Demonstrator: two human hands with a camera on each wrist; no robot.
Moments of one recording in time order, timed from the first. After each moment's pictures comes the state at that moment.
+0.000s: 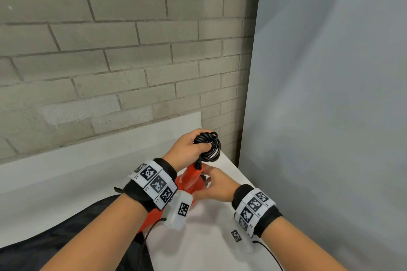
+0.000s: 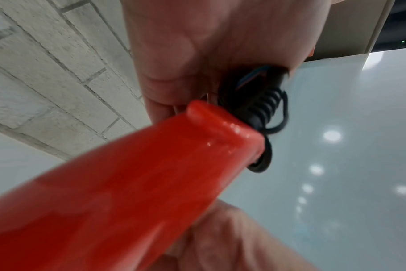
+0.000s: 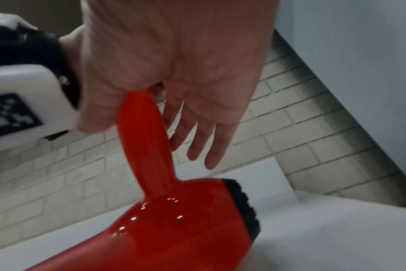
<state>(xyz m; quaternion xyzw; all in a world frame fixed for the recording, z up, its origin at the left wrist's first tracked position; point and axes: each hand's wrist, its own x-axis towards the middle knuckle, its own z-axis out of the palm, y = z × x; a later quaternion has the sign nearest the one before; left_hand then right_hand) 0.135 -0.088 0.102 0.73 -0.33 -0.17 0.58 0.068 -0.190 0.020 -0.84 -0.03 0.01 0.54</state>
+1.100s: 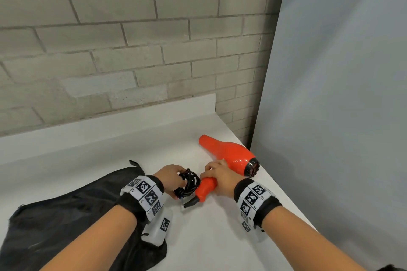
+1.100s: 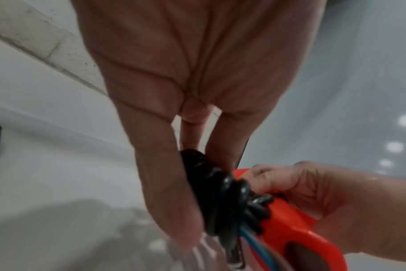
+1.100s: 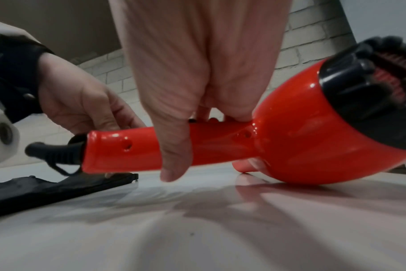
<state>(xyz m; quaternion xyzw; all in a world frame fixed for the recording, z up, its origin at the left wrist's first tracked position) 0.140 -0.015 0.004 0.88 -0.12 -0.34 0.31 0.073 -0.184 -0.032 -0.98 -0.07 0.08 0.17</state>
